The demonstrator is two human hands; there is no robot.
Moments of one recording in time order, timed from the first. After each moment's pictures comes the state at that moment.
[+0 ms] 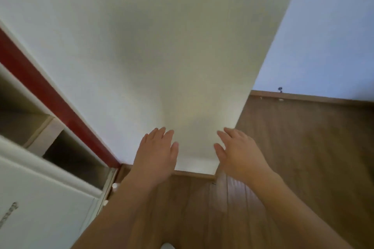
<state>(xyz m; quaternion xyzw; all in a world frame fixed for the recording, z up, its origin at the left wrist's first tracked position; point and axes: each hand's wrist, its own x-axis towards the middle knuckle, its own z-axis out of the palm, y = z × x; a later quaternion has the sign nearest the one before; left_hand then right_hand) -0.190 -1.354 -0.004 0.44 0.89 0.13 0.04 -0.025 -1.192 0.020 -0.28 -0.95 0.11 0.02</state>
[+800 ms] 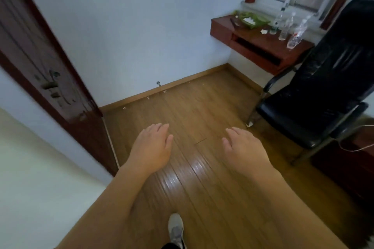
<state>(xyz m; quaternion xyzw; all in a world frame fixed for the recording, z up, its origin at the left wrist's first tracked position) 0.144 -0.990 0.005 0.72 0.67 0.13 0.10 0.406 -0.973 0.009 -0.65 -0.75 0.09 0.09</state>
